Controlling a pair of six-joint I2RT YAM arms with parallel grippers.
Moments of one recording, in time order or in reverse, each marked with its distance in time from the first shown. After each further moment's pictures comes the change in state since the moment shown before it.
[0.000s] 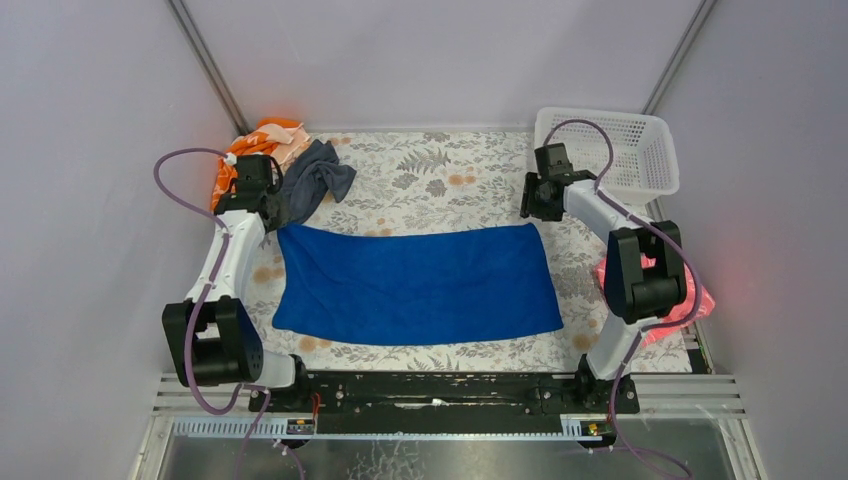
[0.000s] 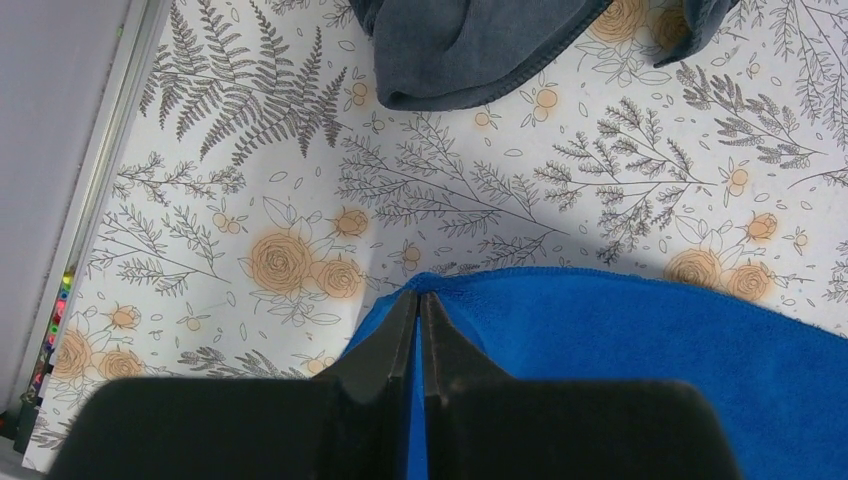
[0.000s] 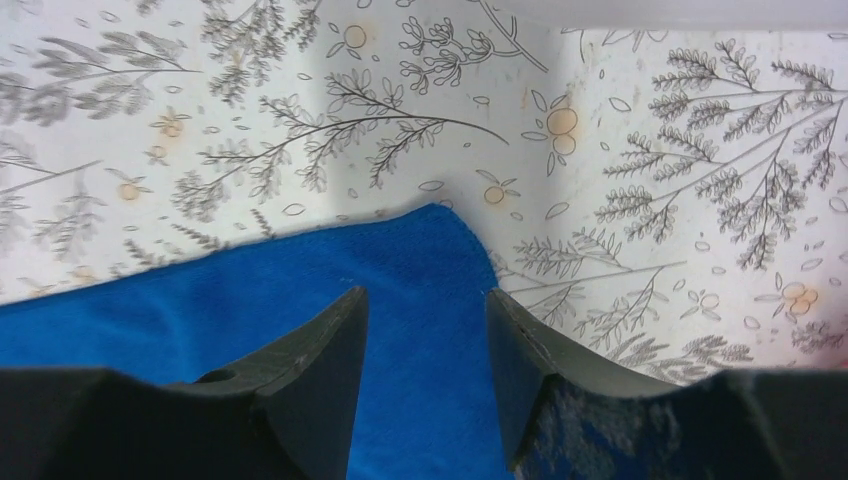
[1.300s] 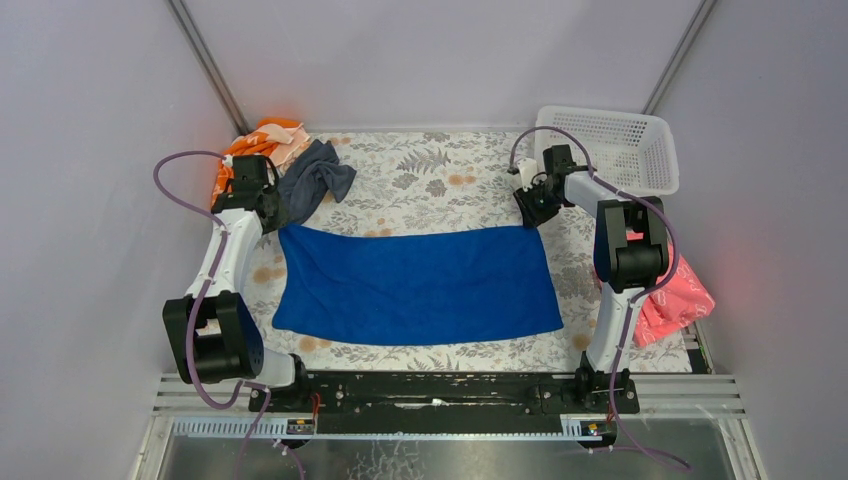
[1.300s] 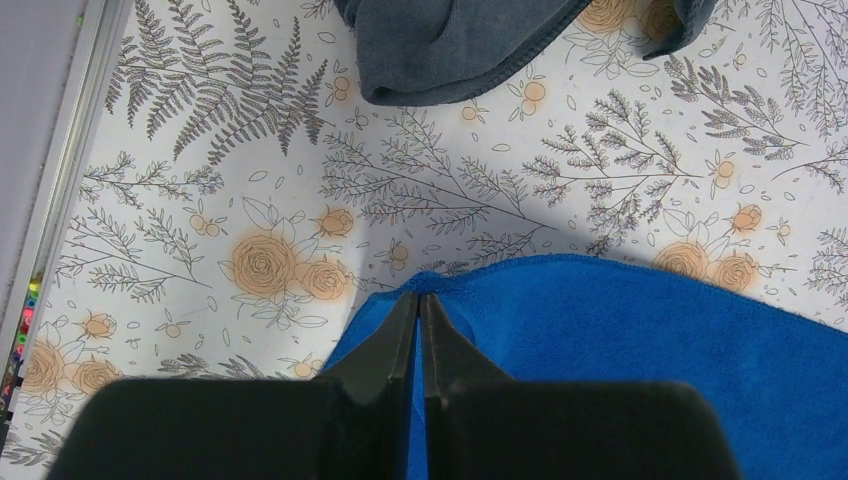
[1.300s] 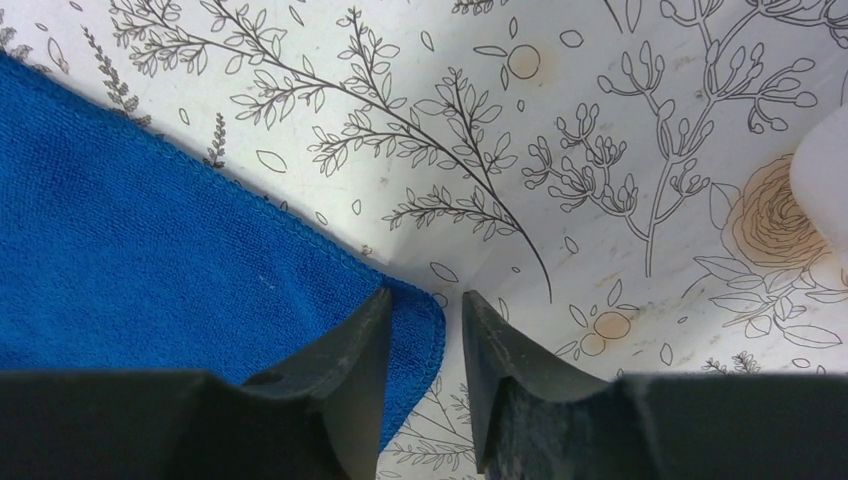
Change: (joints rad) left arm 0.033 0.019 0.000 0.008 0.070 0.005; right arm -0.098 0.269 0.129 -0.029 -0.393 -0.822
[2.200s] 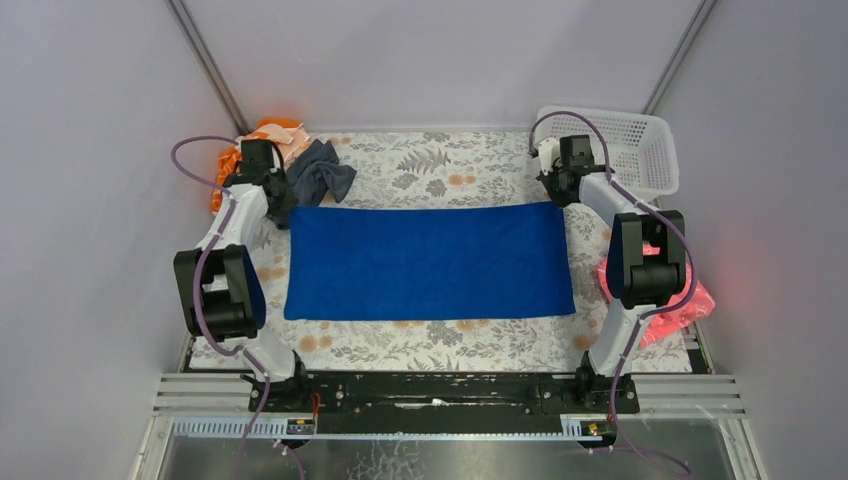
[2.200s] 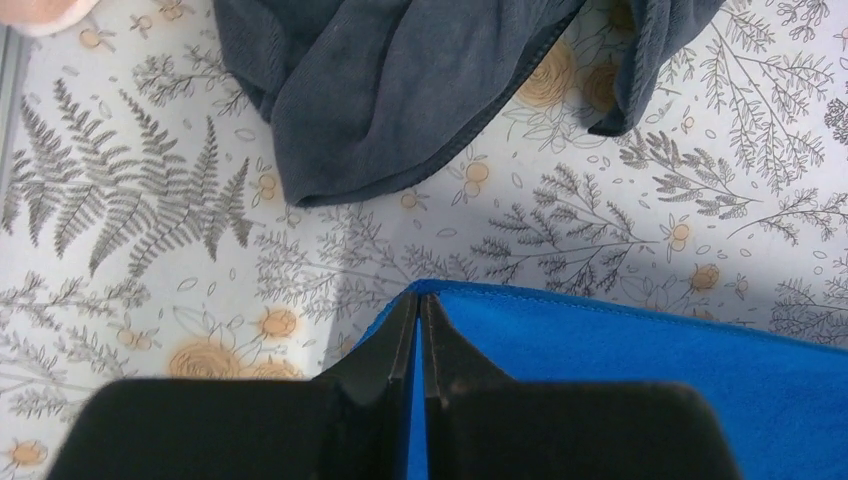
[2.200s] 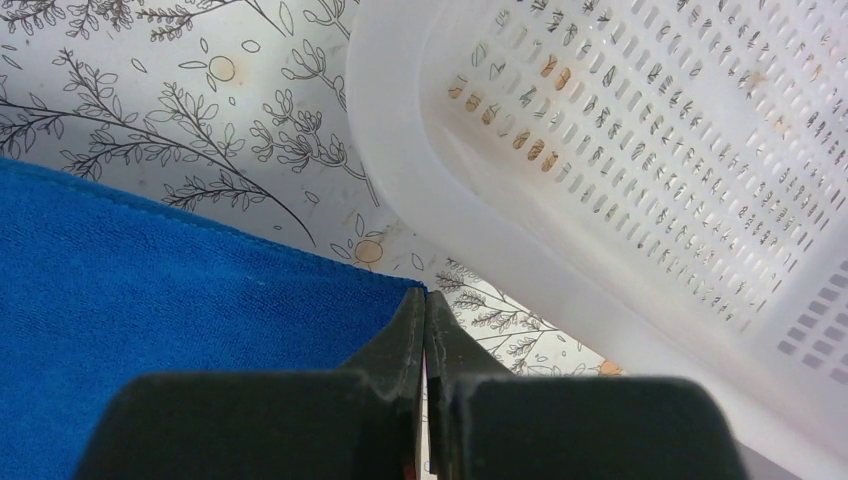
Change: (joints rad) left arm 0.011 0.220 0.129 0.085 0.085 0.013; right arm -0.038 -0.149 -0.063 0.150 0.299 -0.024
